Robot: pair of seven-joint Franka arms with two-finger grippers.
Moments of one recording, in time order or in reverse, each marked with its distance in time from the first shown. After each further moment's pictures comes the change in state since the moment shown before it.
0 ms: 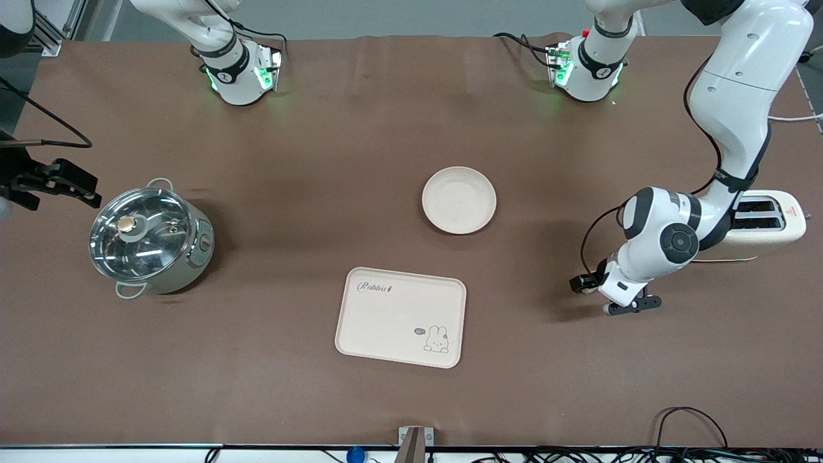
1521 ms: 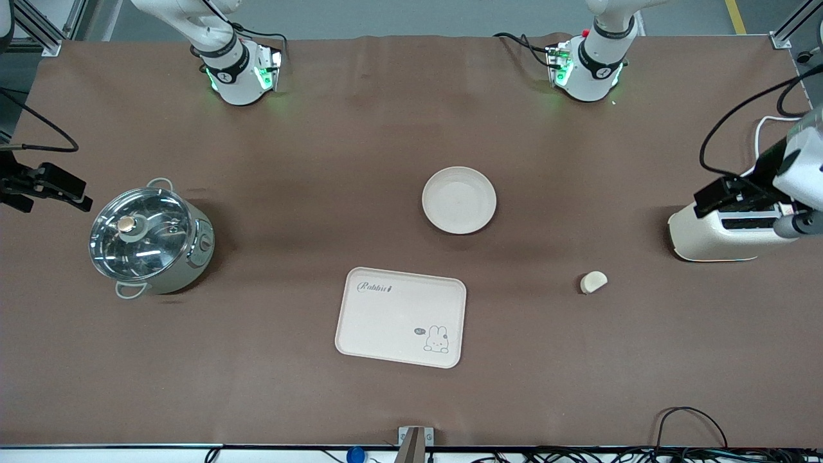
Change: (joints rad) left arm 0.043 -0.492 -0.055 0.493 -0.149 -0.978 0.200; right arm -0.044 0.002 0.003 -0.010 0.044 0.017 0.003
